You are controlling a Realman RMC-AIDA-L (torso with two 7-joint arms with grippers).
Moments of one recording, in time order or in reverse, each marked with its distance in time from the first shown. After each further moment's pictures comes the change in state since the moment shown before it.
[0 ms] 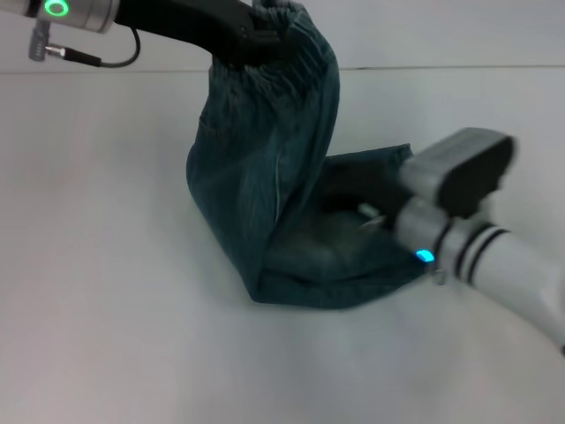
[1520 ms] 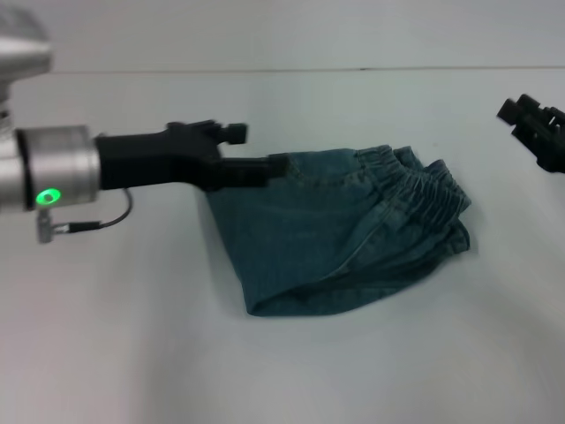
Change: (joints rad) left arm 0.417 -0.103 0.177 -0.066 -0.324 -0.205 0.136; right arm -0.304 -0.031 -0.241 -0.657 0.035 -0.657 0.771
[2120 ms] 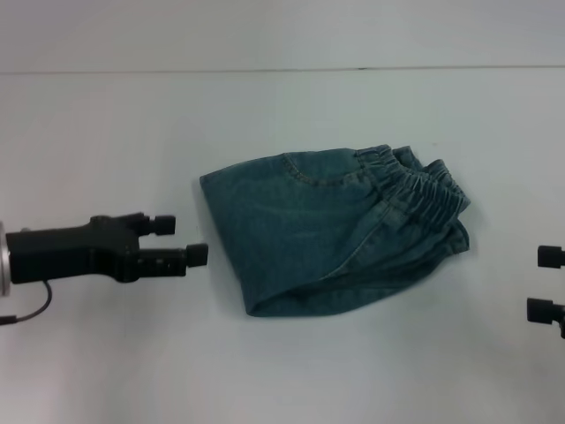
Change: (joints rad) left arm 0.140 0.081 -0.084 -0.116 0.032 0.152 0.058; right arm -0.124 -0.044 -0.149 -0.525 -0.435 -0.509 0.231
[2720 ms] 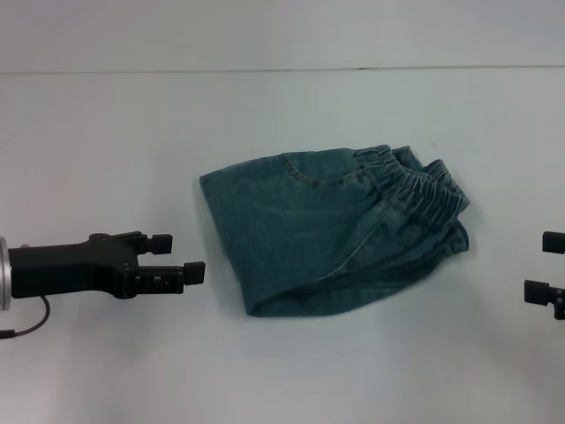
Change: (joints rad) left arm 0.001 0.002 -0.006 -0.029 0.051 -0.008 -0.002; right arm -0.003 0.018 0.024 0.003 -0.003 0.082 -0.016
